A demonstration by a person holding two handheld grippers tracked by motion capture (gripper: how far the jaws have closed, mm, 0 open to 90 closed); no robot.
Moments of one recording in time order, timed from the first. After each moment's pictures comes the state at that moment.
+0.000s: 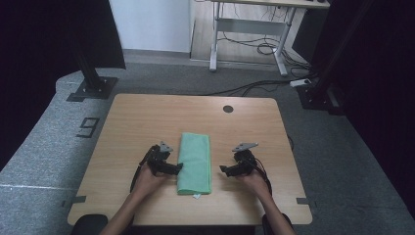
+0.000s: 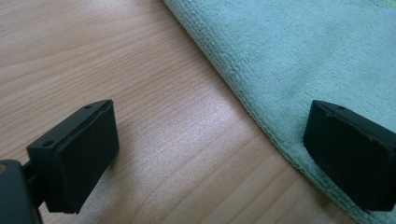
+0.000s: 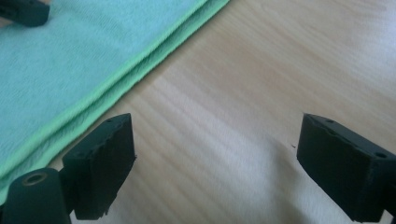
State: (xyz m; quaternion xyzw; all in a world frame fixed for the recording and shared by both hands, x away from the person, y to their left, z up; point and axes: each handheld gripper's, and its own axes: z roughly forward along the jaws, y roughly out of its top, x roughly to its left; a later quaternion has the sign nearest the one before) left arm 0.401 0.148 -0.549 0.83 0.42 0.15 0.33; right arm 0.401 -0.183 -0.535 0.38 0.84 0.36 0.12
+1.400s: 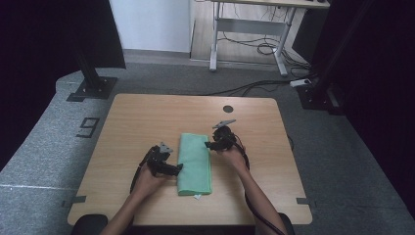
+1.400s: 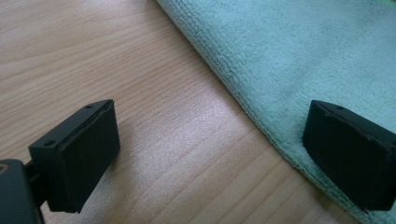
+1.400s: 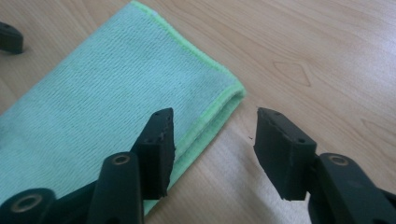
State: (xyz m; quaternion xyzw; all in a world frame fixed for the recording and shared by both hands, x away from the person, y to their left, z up) left arm 0.398 0.148 -0.549 0.84 0.41 0.15 0.33; right arm 0.486 -0.118 -0.522 0.38 0.85 0.36 0.11
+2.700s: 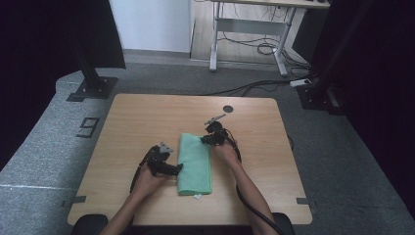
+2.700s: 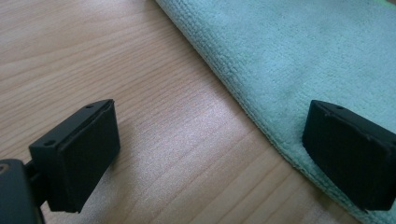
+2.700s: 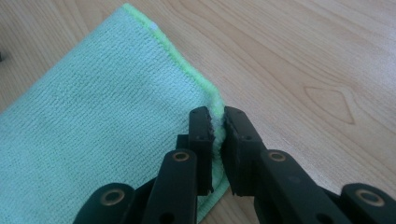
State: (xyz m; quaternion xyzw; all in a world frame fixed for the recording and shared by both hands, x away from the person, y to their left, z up) left arm 0.399 0.149 -0.549 0.84 0.41 0.15 0.33; right arm 0.519 -0.093 -0.535 0.36 0.87 0.34 0.08
